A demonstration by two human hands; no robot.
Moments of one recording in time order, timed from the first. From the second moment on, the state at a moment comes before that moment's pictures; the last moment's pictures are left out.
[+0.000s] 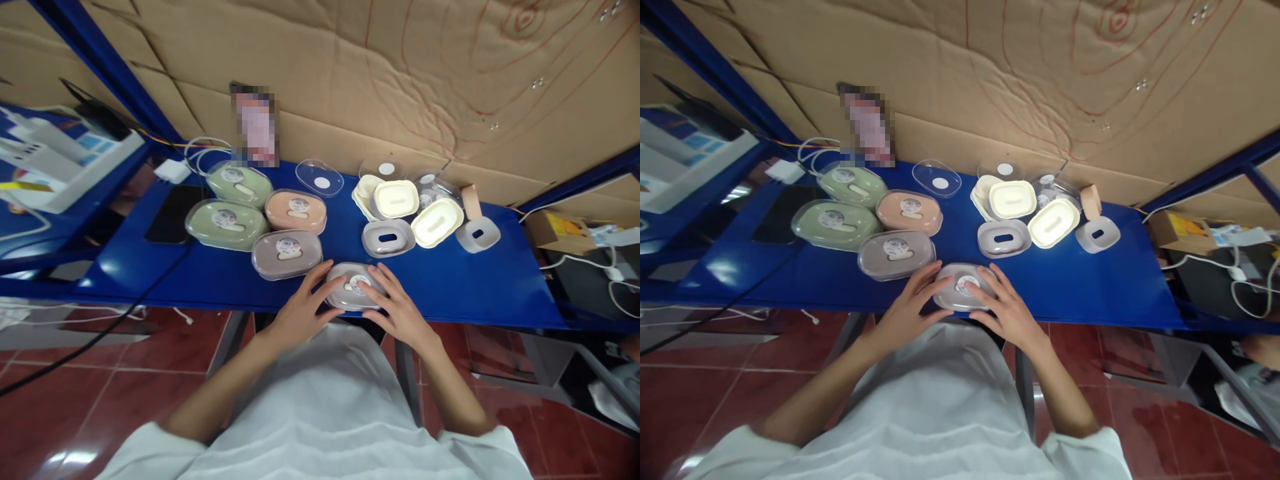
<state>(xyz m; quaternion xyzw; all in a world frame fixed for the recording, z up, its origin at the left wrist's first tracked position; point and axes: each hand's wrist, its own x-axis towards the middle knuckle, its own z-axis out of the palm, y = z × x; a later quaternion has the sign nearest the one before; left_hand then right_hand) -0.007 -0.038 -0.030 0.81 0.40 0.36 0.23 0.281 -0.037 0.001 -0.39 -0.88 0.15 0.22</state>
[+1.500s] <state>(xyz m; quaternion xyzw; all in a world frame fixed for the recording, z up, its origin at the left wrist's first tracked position) 0.001 -0.043 -0.032 0.83 0.38 0.42 0.04 0.046 0.157 0.066 -0.40 -0.89 0.07 0.22</state>
